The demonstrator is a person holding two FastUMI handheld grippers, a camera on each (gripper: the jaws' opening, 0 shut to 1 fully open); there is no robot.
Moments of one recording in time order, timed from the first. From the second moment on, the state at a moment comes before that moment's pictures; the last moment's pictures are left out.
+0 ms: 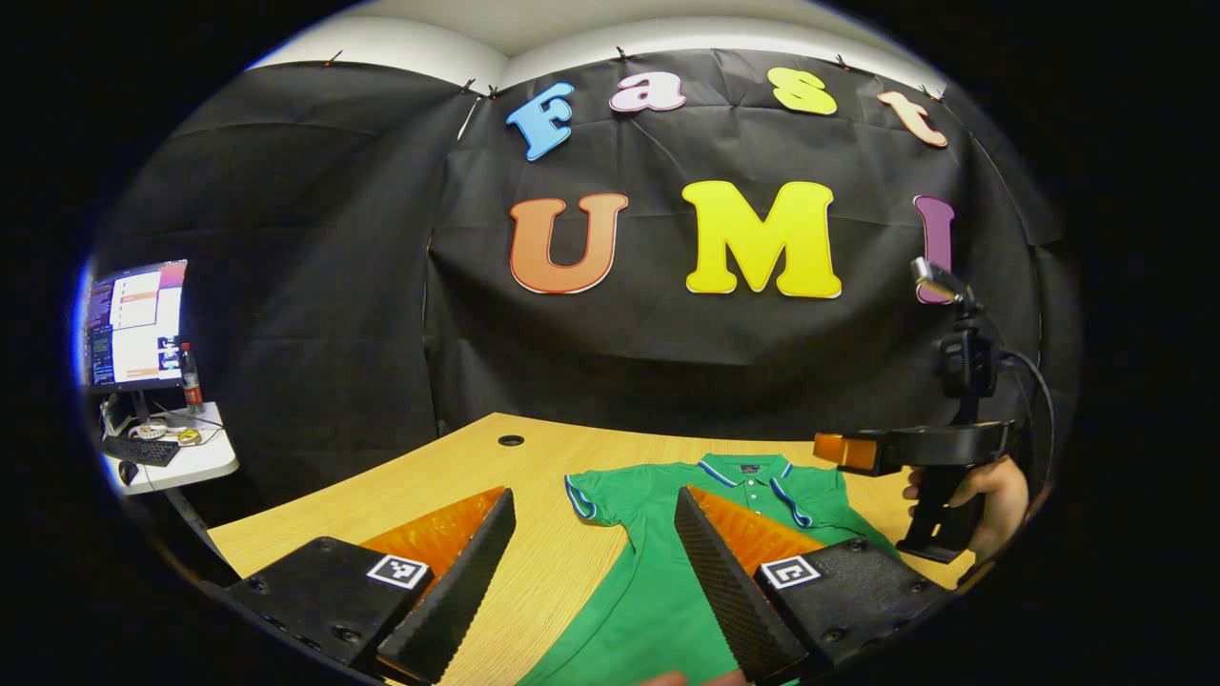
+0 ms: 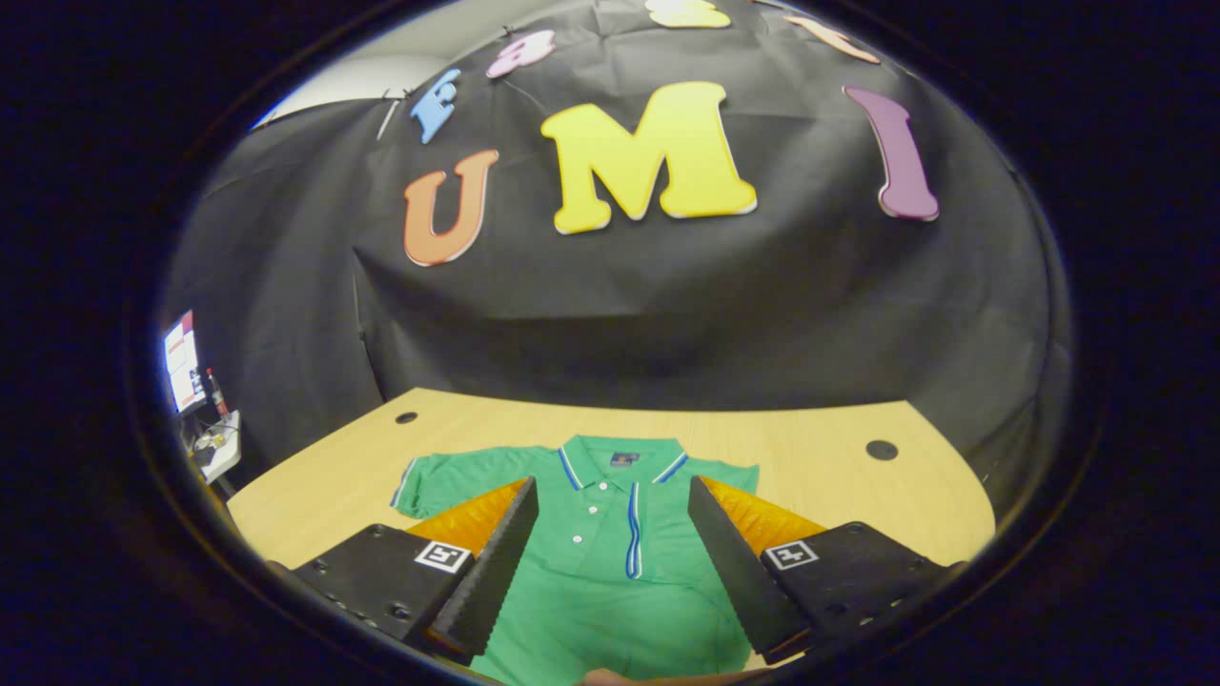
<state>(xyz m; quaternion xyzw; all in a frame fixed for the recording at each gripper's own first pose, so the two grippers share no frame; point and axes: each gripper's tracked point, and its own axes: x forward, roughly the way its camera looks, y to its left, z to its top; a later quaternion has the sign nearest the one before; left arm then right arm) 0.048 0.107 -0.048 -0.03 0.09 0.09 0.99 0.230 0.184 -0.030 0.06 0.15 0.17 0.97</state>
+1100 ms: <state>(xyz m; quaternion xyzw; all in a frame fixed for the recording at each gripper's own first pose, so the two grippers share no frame) 0.226 0.079 -0.009 -0.05 0.10 0.11 0.99 0.064 0.011 -0.006 0.04 -0.01 0.10 0.99</state>
